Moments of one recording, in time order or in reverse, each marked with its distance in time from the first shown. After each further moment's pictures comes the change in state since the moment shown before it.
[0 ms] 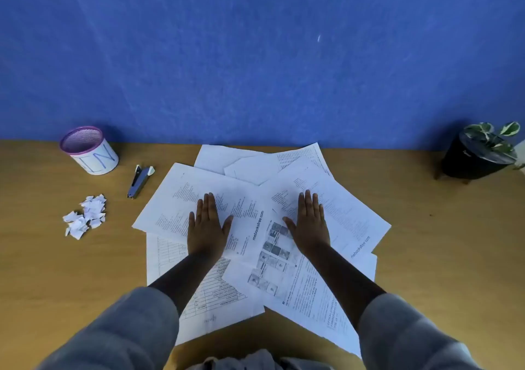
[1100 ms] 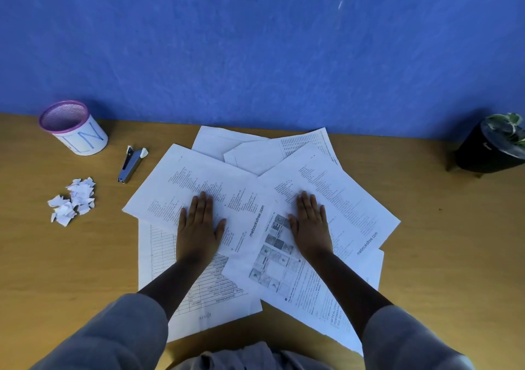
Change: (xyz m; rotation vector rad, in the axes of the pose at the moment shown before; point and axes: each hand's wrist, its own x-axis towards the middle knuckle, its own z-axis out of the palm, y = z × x) left_hand -0.007 -0.037 0.026 0.128 -0.015 0.101; right_hand -0.005 0.013 0.034 0.007 0.014 -0.072
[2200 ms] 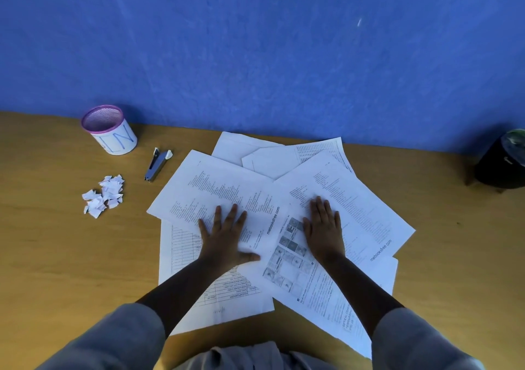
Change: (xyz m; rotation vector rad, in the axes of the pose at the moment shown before) left_hand -0.015 0.011 -0.006 0.109 -0.159 0.168; right_hand 0.003 0.000 -0.001 -0.020 0.012 0.010
